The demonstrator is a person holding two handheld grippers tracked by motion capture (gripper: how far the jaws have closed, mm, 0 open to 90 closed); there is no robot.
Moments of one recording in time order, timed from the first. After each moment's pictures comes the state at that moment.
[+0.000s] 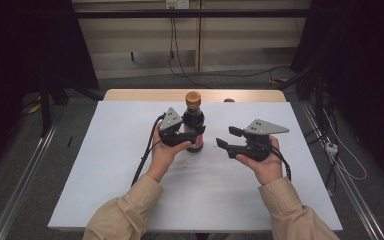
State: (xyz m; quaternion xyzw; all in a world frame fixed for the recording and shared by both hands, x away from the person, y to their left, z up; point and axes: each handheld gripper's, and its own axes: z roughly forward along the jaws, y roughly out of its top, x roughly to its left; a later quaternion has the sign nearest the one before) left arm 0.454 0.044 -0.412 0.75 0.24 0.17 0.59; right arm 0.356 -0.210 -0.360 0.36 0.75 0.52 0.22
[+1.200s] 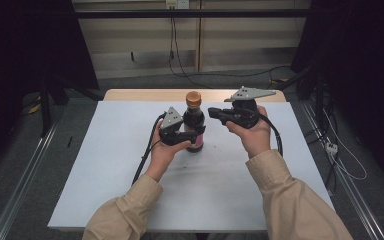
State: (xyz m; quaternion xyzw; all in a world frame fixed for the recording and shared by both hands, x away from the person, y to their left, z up) left arm 0.456 0.043 -0.410 0.75 0.24 0.16 0.59; right arm 0.403 -0.181 -0.300 0.35 0.76 0.51 0.18
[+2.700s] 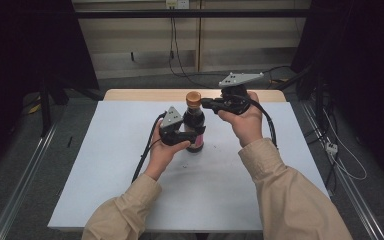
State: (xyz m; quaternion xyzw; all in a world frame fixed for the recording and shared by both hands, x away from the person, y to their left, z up) left arm 0.457 0.043 -0.409 0.76 0.24 0.16 0.59; right arm 0.424 -0.162 -0.274 0.33 0.78 0.49 0.19
